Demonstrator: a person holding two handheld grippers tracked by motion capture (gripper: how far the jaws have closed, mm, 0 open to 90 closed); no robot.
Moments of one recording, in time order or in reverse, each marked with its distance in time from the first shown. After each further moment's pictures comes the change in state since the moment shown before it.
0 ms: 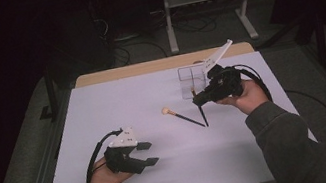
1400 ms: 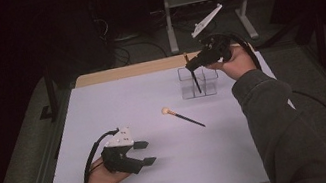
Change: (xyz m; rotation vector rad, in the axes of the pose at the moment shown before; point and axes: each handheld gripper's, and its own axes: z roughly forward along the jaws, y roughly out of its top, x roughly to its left) left arm 0.007 -0.005 -0.005 -0.013 0.012 0.010; right arm -0.067 0.057 -0.017 -0.002 -0.125 0.022
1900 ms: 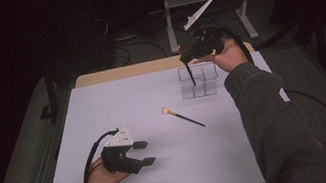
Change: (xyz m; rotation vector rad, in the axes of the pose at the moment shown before) left arm 0.000 -0.001 0.001 0.000 -0.001 -0.014; right arm -0.015 0.022 0.008 0.005 -0.022 0.004
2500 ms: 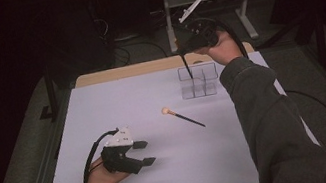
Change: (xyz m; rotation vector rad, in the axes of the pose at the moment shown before) left arm 0.001 0.000 -0.001 0.004 0.004 0.000; right arm -0.016 0.016 0.004 0.000 -0.037 0.010
